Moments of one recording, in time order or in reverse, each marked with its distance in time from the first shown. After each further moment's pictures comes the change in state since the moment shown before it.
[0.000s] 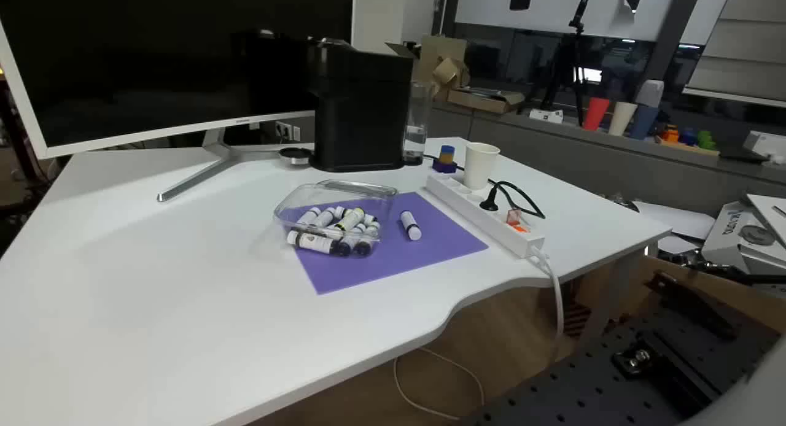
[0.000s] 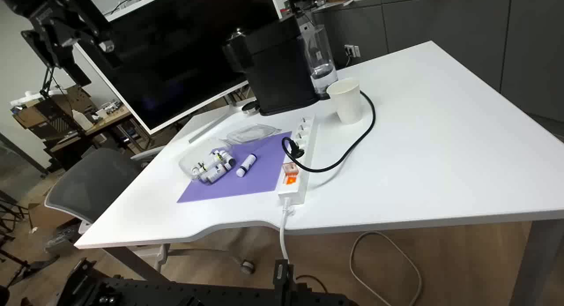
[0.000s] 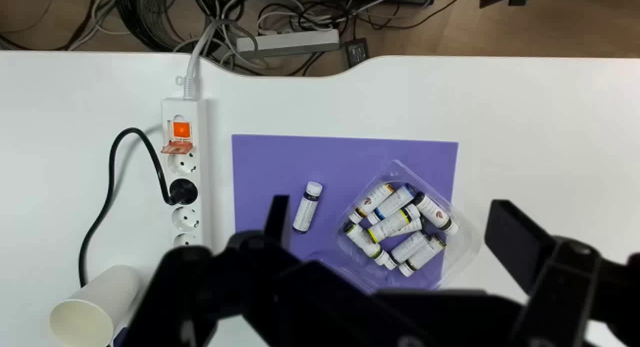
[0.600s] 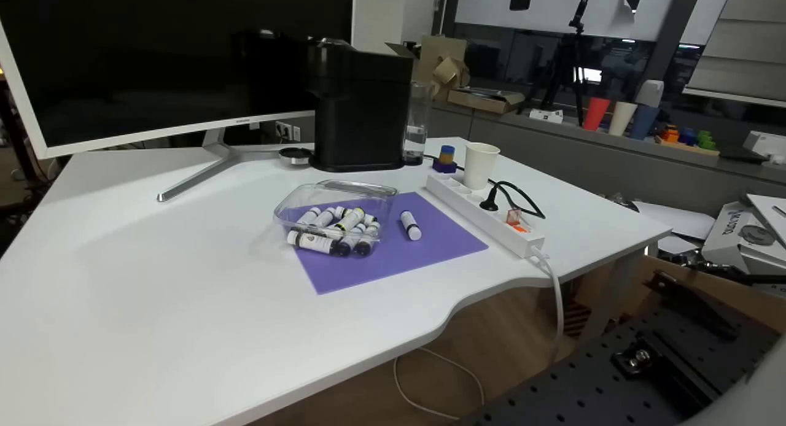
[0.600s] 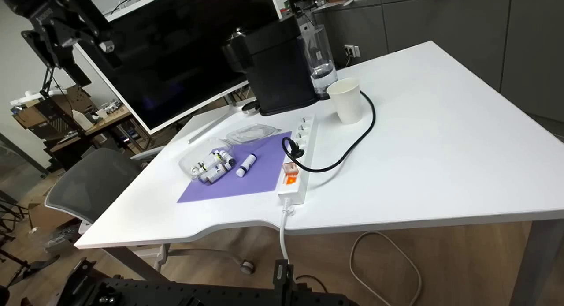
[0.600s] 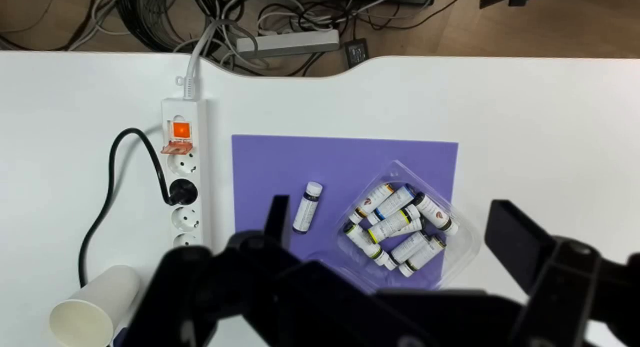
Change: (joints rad) arm 0.000 0.000 0.000 0.000 0.000 0.000 0.000
